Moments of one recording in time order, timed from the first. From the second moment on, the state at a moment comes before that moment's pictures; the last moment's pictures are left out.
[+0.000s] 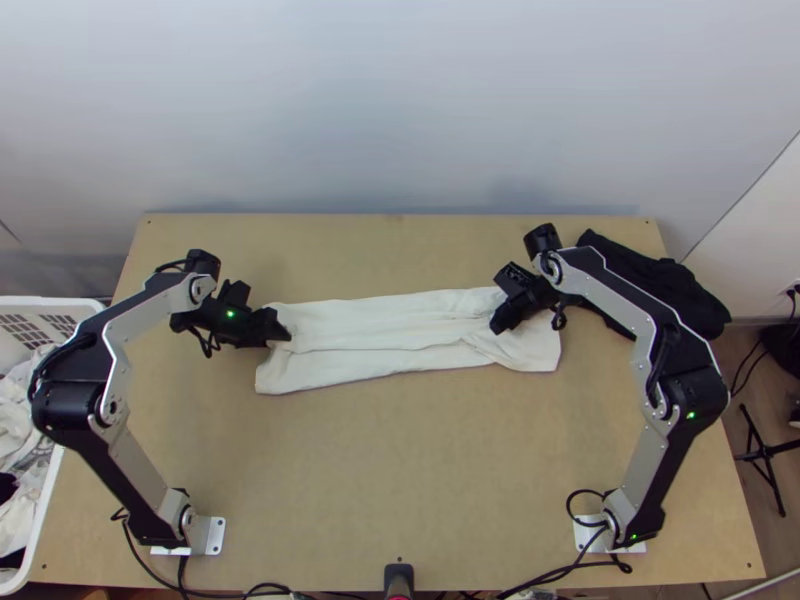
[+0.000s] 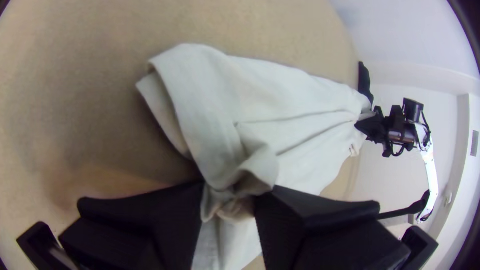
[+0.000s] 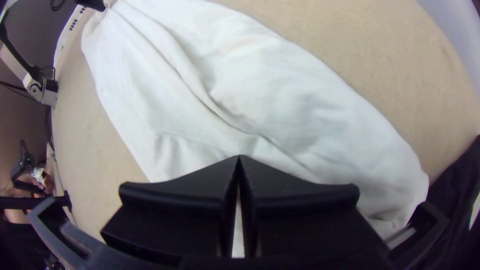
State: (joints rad) left arm 0.02 1.92 1.23 -0.76 0.65 -0.03; right arm 0.26 1.98 1.44 -0.81 -0.39 -0.50
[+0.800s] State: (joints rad) left arm 0.11 1.88 1.25 -0.91 0.68 0.07; right arm 0.22 1.84 1.51 -0.95 -0.55 -0.45
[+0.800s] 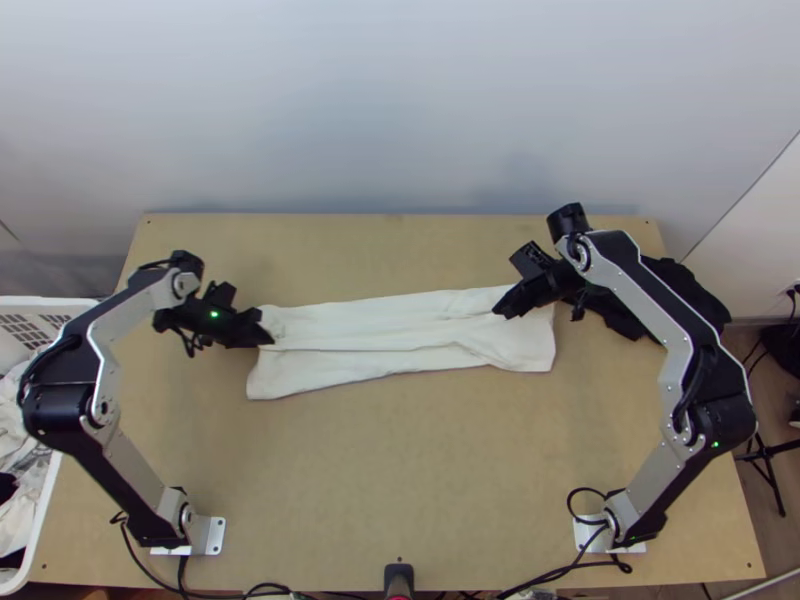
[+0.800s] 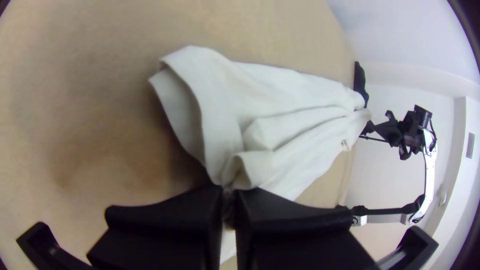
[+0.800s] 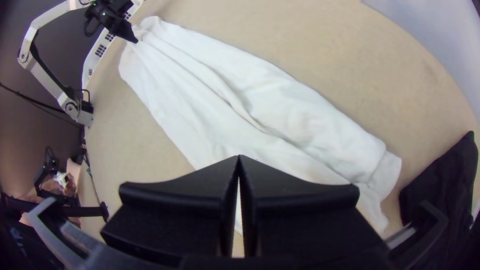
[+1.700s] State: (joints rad) left arm 0.04 1.80 1.41 -1.17 0.75 0.14; right arm 0.21 1.74 1.45 -0.99 -0.57 -0.43
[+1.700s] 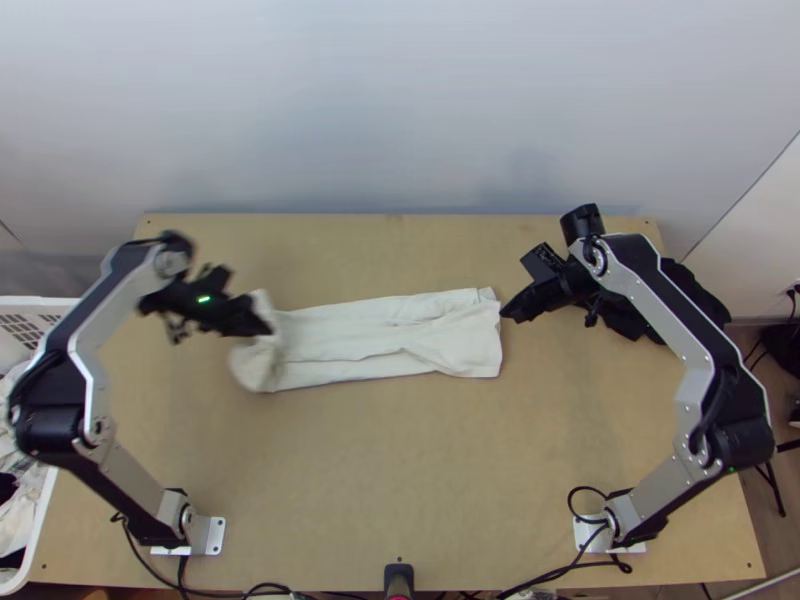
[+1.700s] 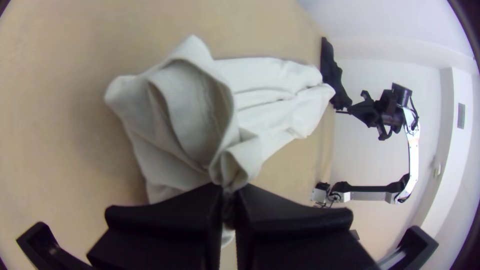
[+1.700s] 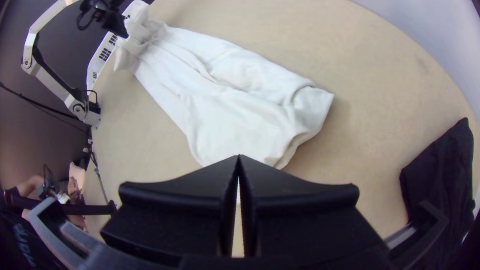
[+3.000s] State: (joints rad) left arm -0.62 2.40 2.25 -0.66 0.90 -0.49; right arm 0.17 1.37 1.08 -0.98 -0.47 -0.35
